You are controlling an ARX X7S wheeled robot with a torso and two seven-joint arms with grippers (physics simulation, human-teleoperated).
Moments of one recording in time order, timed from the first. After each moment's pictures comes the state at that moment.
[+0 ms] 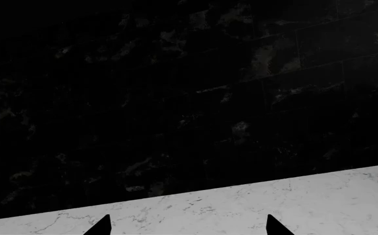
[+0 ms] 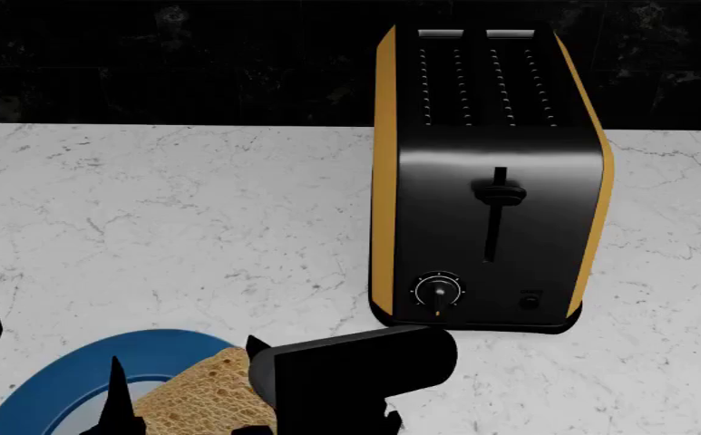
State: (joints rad) left arm -0.40 -0.49 -0.06 0.77 -0.43 -0.99 -0.26; right arm 0.52 0.27 -0.48 -0.76 1.32 0.78 0.87
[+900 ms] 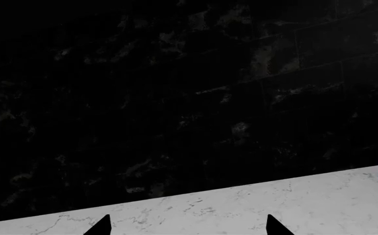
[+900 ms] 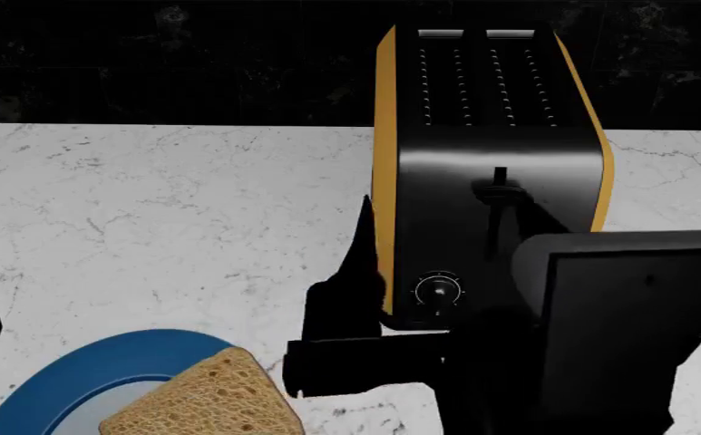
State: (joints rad) left arm -0.41 -0.50 -0.06 0.77 -0.44 -1.00 -0.28; right arm 0.73 0.62 -0.23 -0.88 1.52 0.80 1.13
